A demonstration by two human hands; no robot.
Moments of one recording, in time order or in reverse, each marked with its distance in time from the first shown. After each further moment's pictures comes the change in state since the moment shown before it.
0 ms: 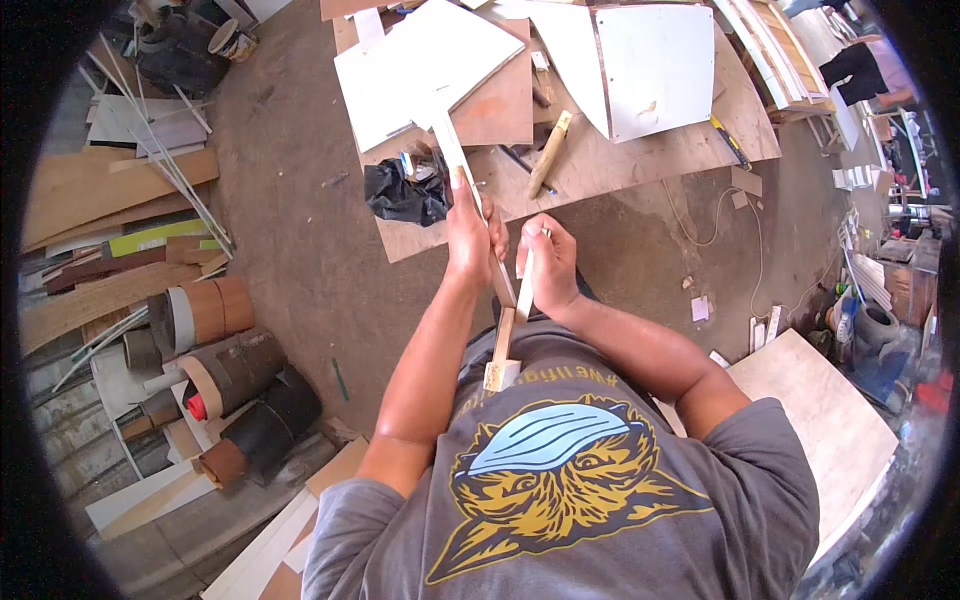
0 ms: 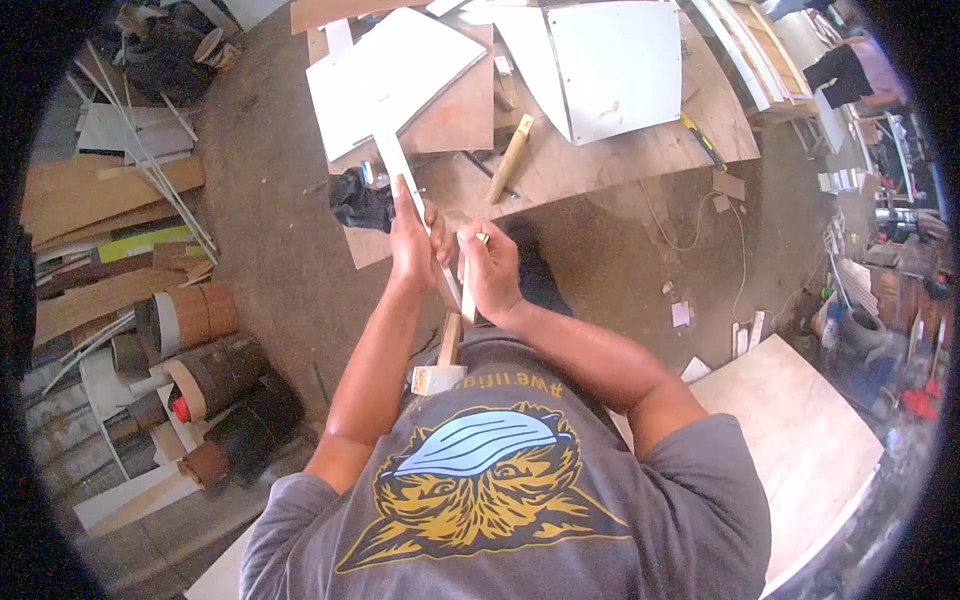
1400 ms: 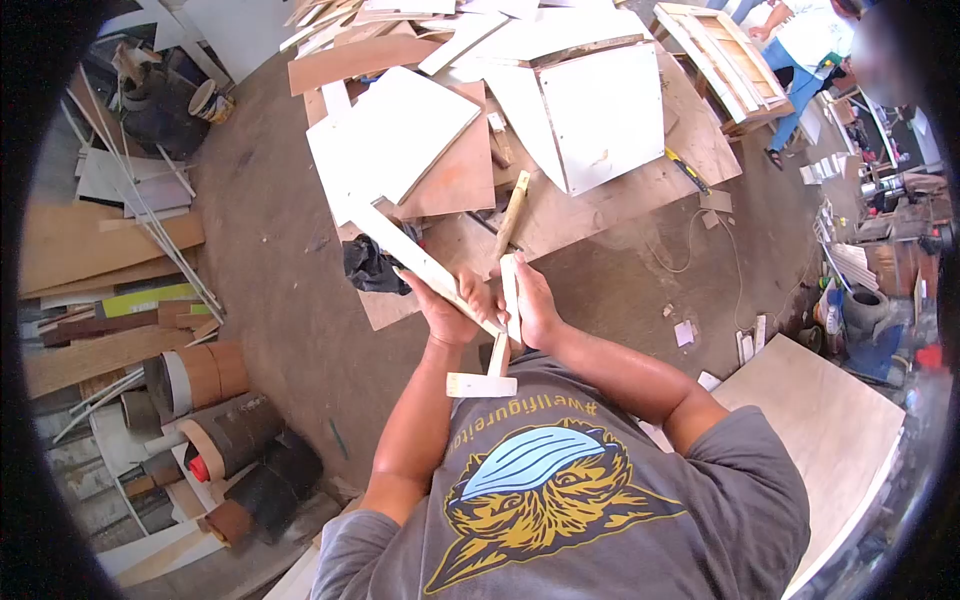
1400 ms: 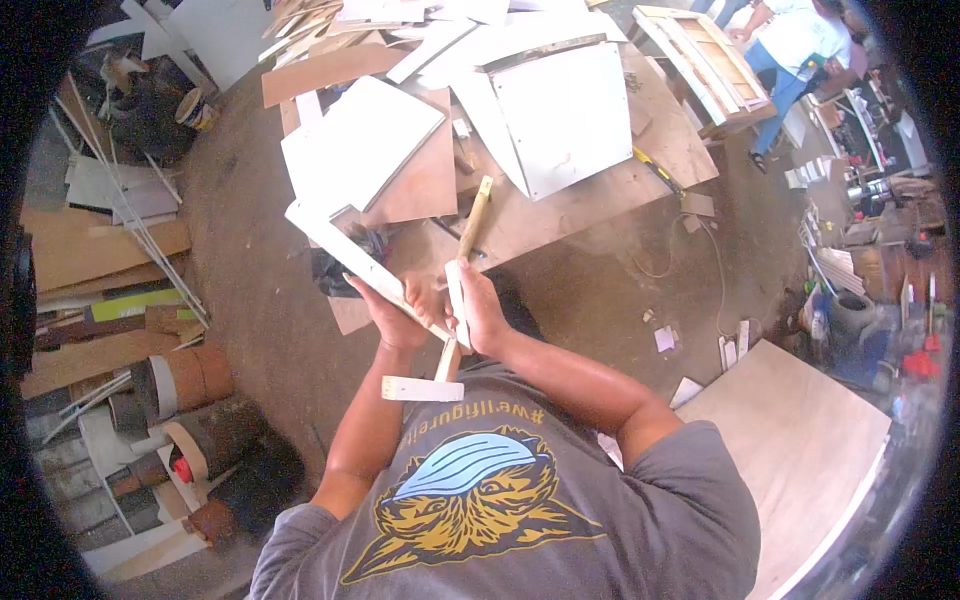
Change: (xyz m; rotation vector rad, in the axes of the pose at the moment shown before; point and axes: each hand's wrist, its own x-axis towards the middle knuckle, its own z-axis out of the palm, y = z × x) left_hand 0.014 -0.025 -0.001 -0.518 -0.505 0.059; right_hand 0.031 -0.018 -0.030 0.258 0.016 0.391
